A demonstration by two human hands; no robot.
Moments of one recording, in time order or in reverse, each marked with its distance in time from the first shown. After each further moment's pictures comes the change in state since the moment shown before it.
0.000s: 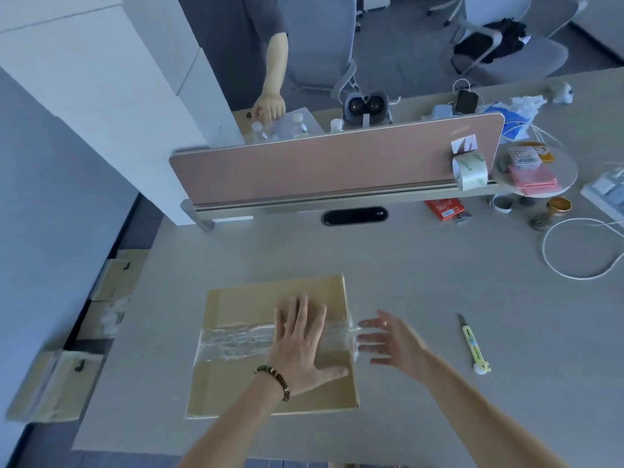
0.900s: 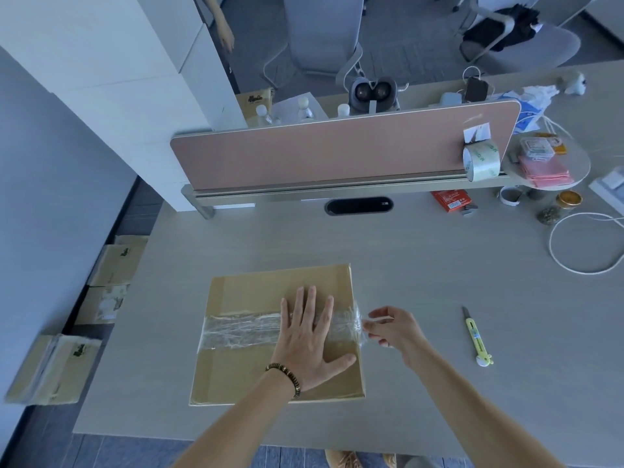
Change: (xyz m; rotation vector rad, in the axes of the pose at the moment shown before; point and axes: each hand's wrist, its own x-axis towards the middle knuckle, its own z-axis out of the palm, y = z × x) left_hand -0.001 0.004 0.023 0.027 0.166 0.008; right_hand -0.002 0.000 0.019 -0.299 0.296 -0.177
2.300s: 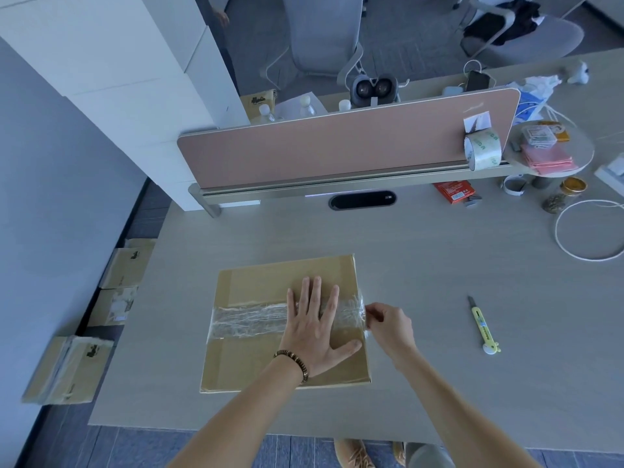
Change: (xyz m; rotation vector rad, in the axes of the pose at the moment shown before) left_hand 0.001 0.002 -0.001 0.043 -0.019 -0.015; right_hand -0.025 0.011 0.032 -0.227 0.140 -0.249
